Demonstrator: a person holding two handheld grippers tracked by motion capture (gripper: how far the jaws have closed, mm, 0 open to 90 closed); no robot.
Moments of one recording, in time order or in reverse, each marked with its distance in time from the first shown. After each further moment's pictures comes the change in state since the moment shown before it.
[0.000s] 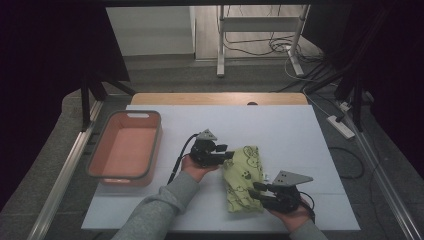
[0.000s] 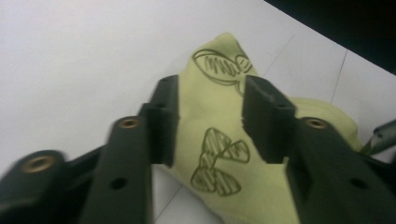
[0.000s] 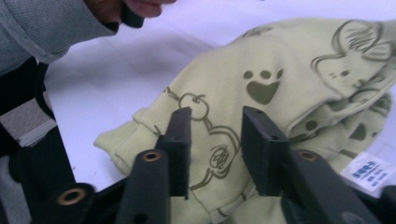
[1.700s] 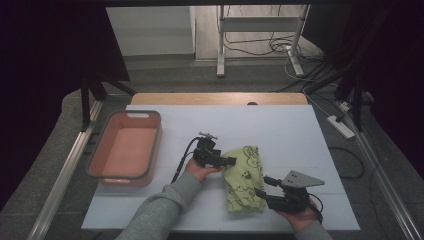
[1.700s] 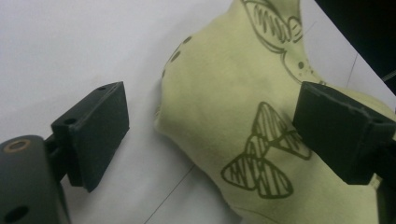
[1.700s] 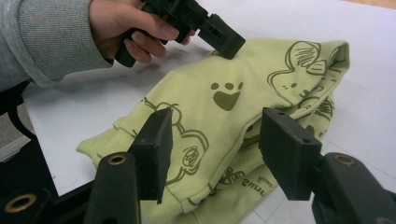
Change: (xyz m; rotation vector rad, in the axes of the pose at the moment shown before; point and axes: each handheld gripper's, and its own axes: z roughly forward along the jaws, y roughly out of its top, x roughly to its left) left arm 0.027 -0.014 0.040 0.138 -0.109 -0.245; right arm -0.003 -0.001 -0.018 -0.060 -0.086 -0.008
